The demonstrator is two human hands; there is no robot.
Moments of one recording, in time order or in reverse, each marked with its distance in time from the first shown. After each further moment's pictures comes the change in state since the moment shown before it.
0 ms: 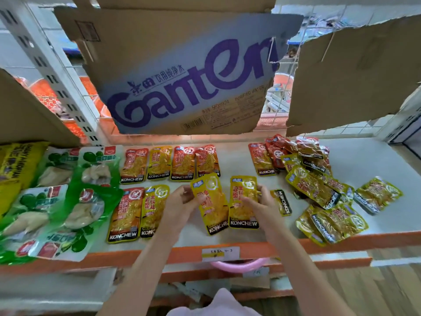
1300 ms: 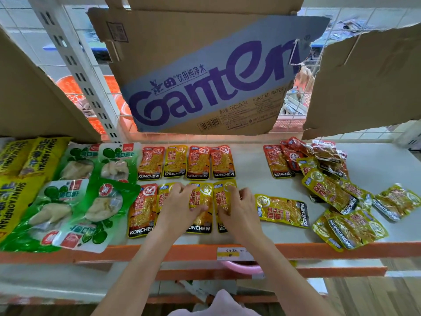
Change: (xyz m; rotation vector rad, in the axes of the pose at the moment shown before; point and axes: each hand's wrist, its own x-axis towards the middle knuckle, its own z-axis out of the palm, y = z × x) left_hand -0.005 0.003 -0.045 0.985 0.016 0.343; right_hand -0.007 0.009 0.077 -0.980 -0.002 -0.368
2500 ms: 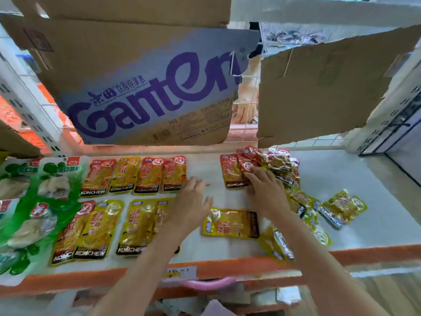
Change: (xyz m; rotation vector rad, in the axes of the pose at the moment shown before) left_hand 0.057 0.112 0.079 0.074 -0.033 0.145; right_hand 0.055 0.155 -0.106 -0.398 0.007 0.022
